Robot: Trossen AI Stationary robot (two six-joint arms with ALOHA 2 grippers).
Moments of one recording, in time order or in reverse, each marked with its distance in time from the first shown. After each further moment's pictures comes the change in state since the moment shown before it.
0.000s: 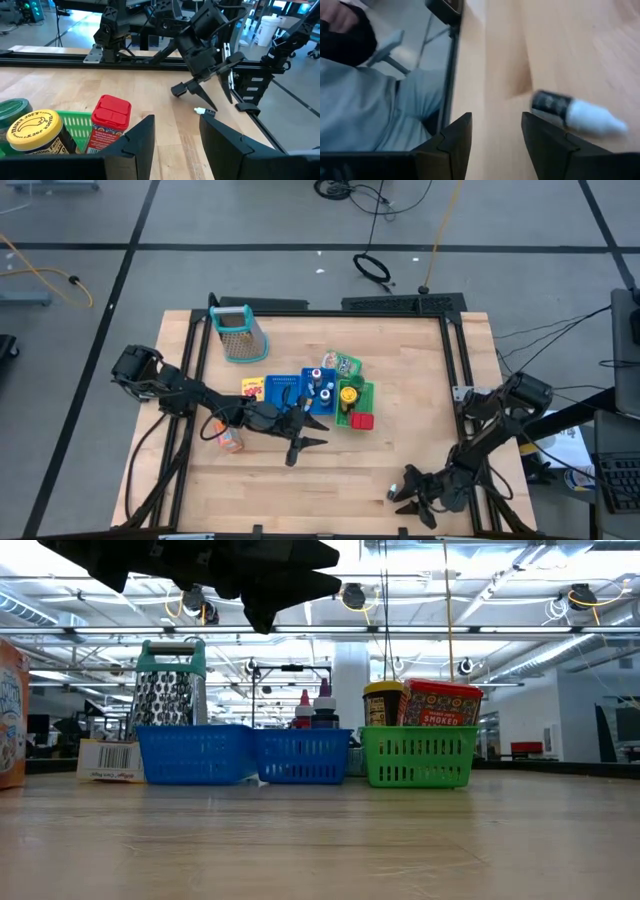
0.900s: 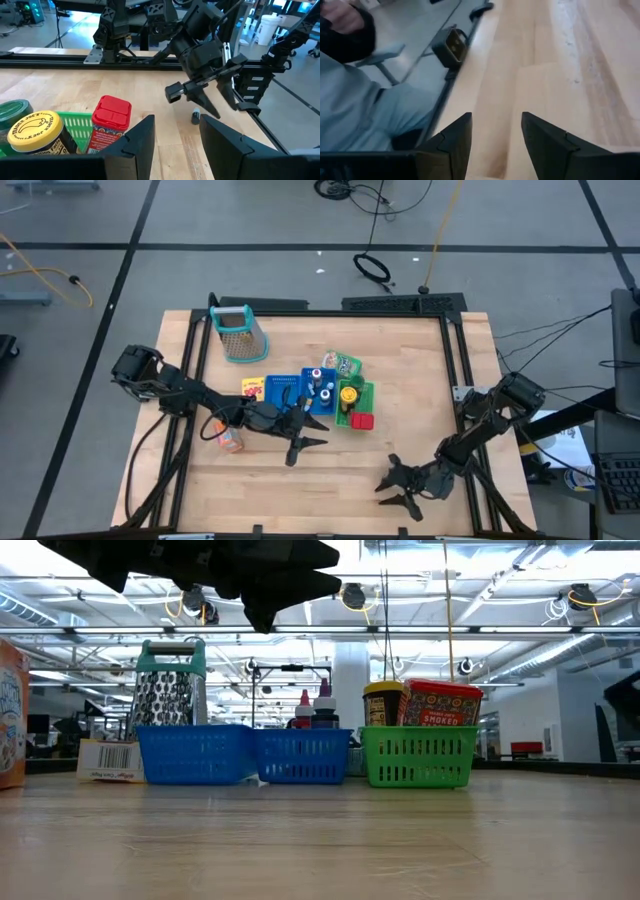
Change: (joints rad) left arm 0.000 0.000 0.000 0.000 0.000 0.009; right arm -0.149 0.019 -0.004 0.196 -0.006 -0.440
